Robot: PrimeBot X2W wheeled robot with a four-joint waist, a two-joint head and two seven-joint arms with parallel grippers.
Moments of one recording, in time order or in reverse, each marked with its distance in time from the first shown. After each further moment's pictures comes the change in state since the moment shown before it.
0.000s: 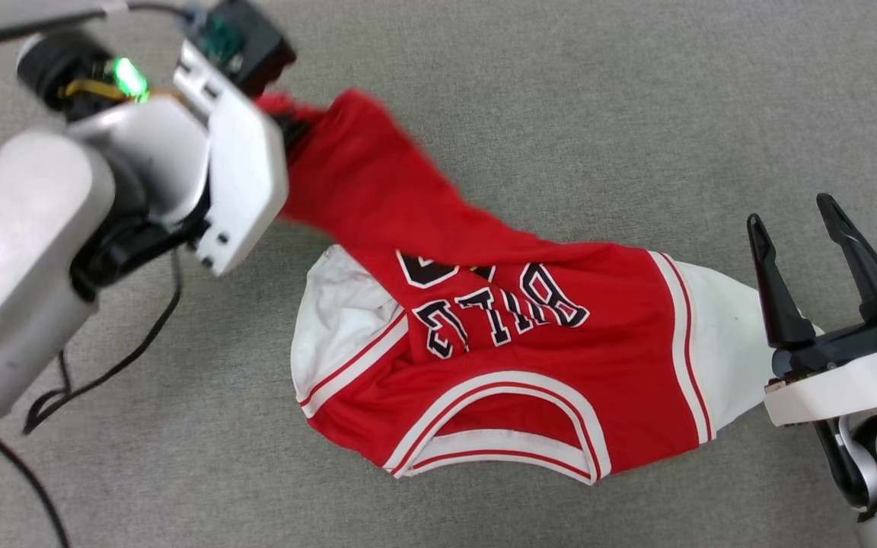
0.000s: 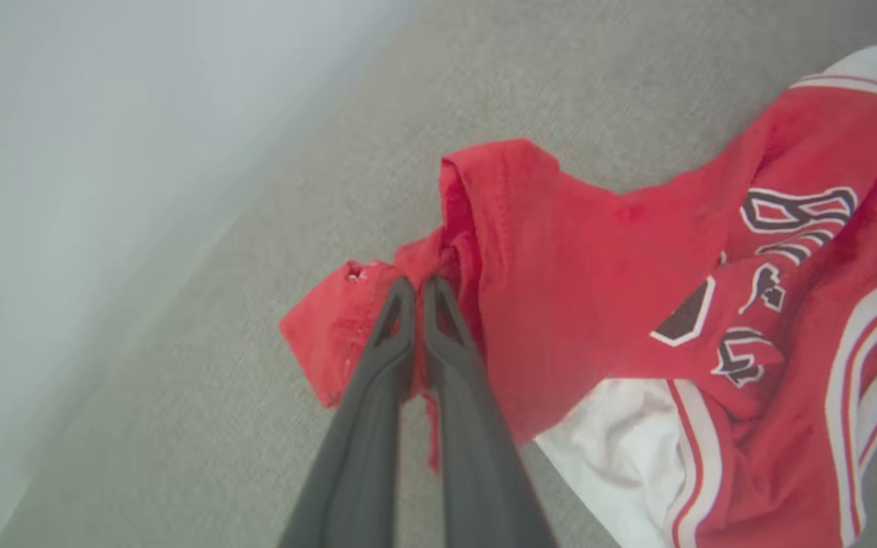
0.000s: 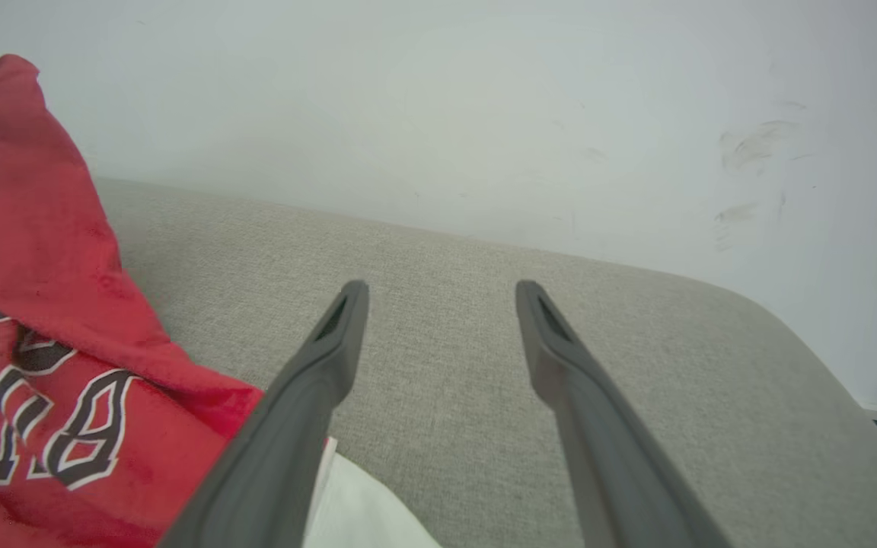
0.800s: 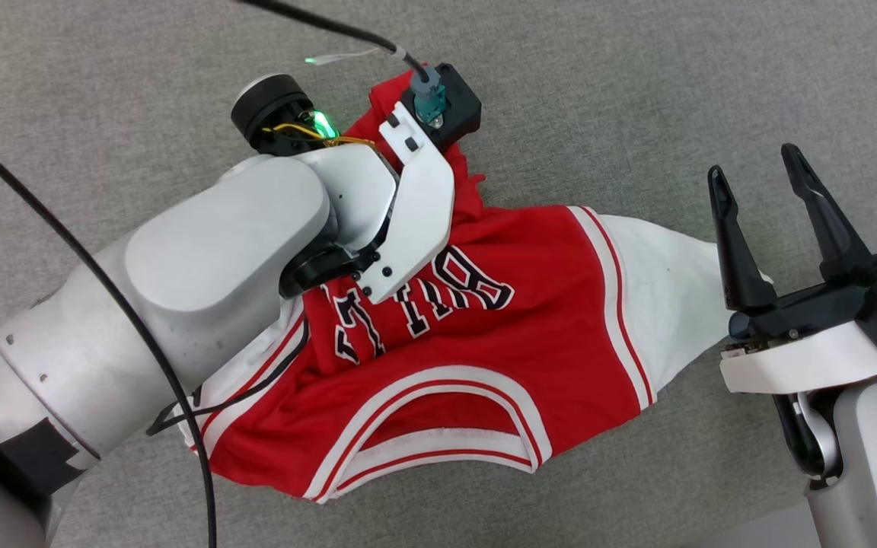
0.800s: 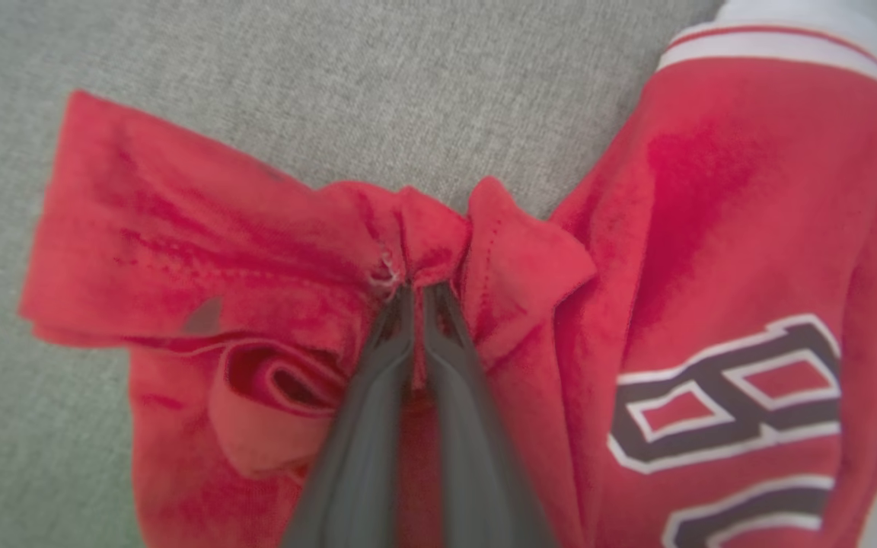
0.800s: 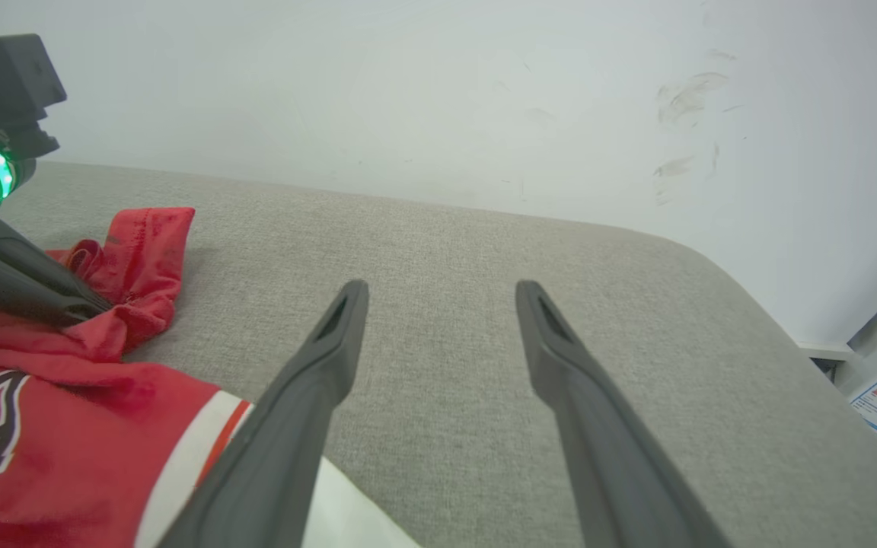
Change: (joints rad) left arm -0.128 -0.308 -0.304 0.294 -0.051 0.000 -0.017; right arm -0.073 0.110 0.015 -0.044 -0.040 0.000 -0.007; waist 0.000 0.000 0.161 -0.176
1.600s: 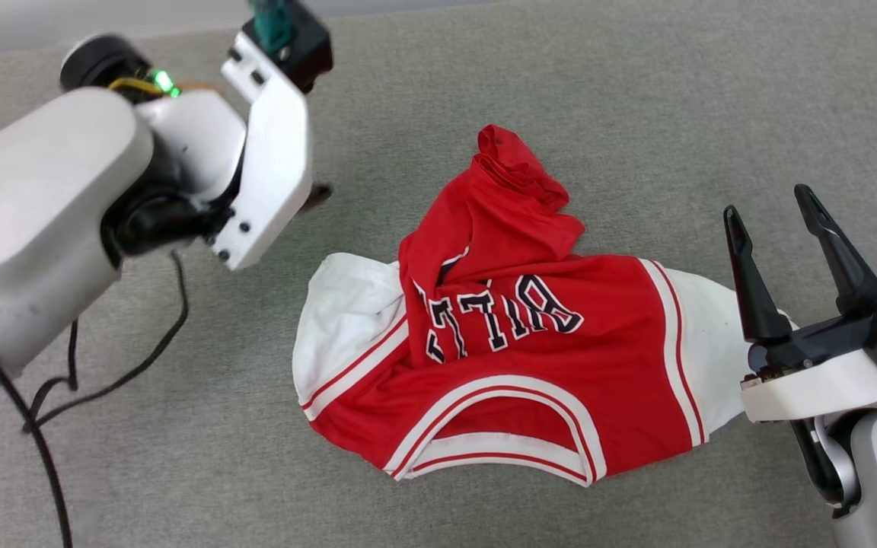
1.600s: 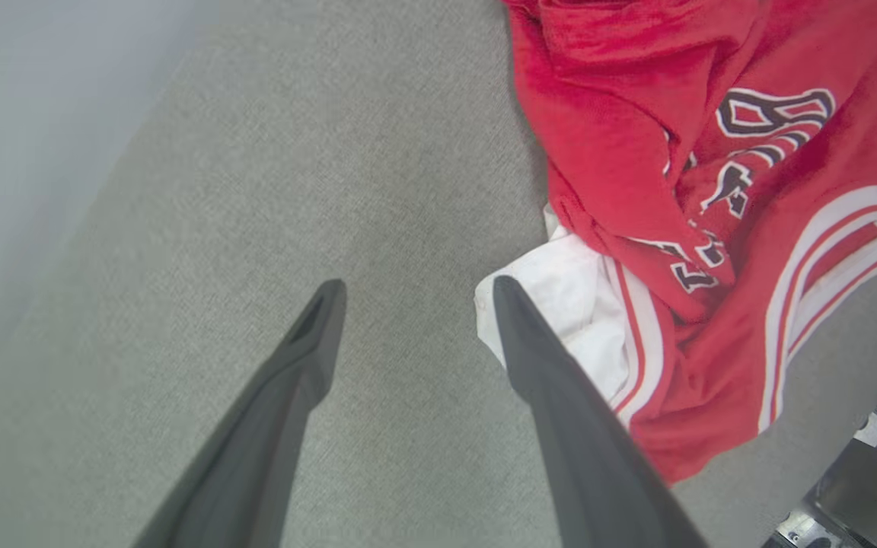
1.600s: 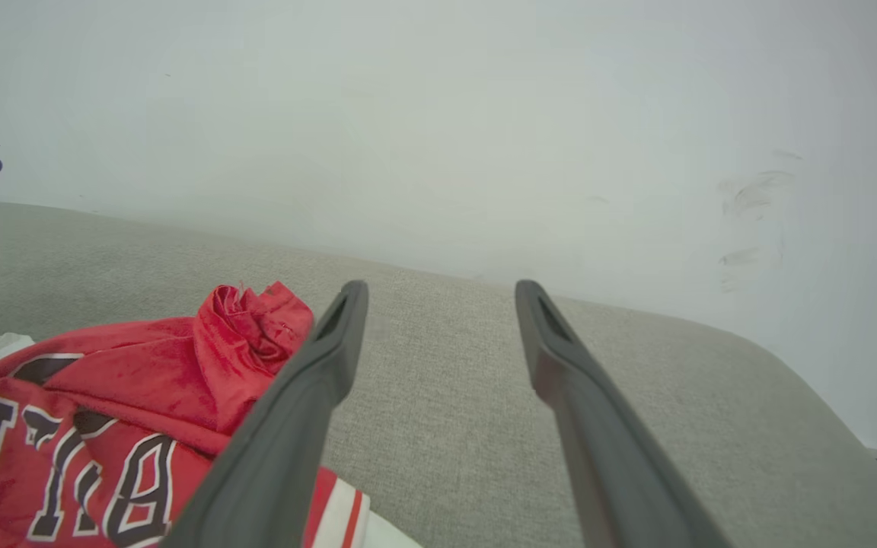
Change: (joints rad) left arm -0.105 0.259 0.000 -0.141 -0.209 0.000 0.128; right arm 0.063 -0.047 -0.013 0.019 -0.008 0.000 0.000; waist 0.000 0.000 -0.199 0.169
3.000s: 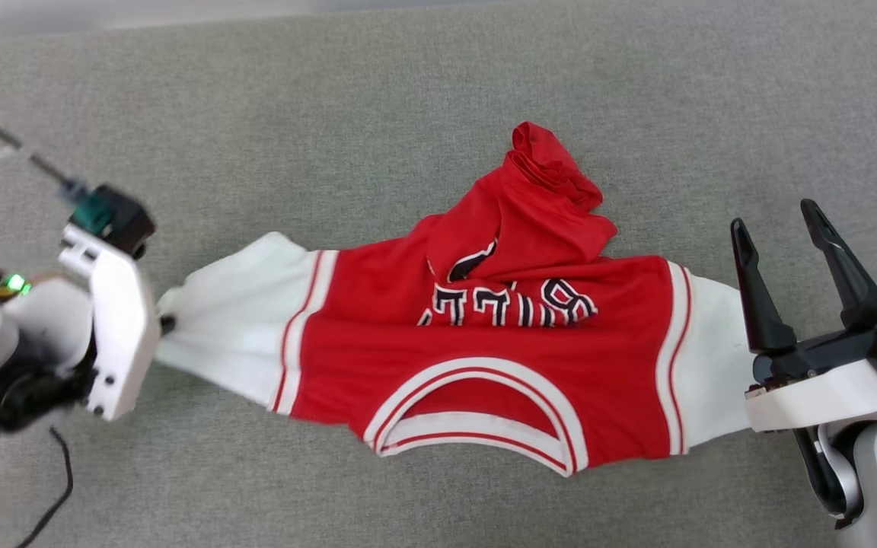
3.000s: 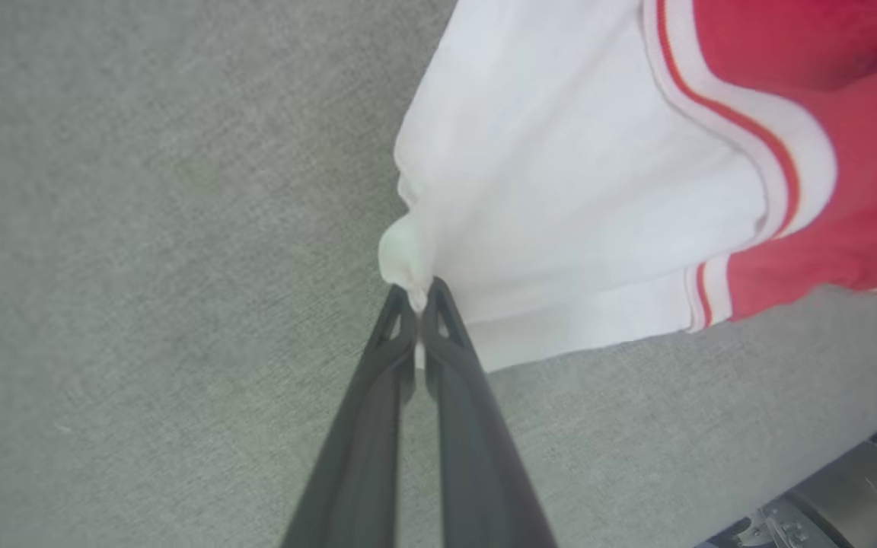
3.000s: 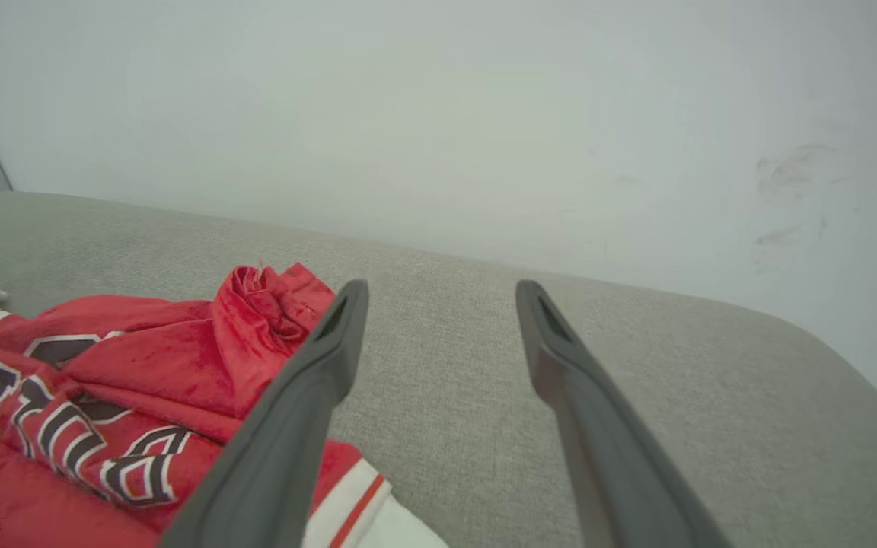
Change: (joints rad) left arm 0.401 0.298 0.095 -0.115 -0.040 0.114 -0.150; right arm 0.027 0.005 -0.020 0.006 0.002 0.000 0.000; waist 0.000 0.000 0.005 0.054
